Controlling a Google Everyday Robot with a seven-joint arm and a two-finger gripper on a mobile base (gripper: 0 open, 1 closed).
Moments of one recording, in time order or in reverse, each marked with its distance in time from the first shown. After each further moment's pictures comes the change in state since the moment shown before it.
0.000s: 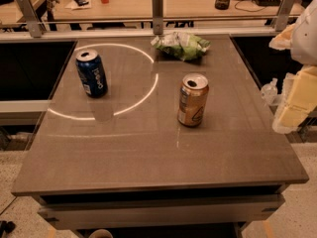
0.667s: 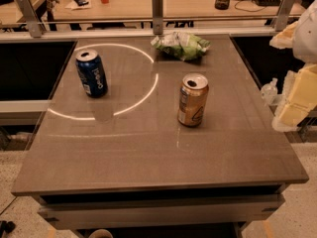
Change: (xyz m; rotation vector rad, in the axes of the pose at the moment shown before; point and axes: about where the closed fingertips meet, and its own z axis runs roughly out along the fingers) arm 0.000 -0.001 -0.002 0.000 -0.036 0.014
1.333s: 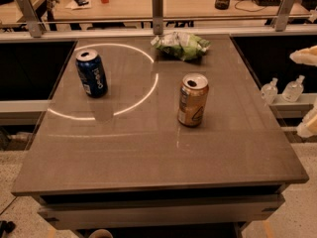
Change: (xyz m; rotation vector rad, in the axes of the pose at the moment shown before) arm 0.060 -0.022 0.030 -0.035 -0.327 0.044
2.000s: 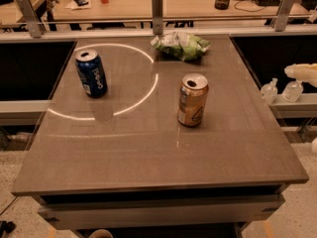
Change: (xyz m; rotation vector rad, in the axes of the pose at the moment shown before) arm 0.001 0.030 -0.001 -0.157 -0.441 -0.002
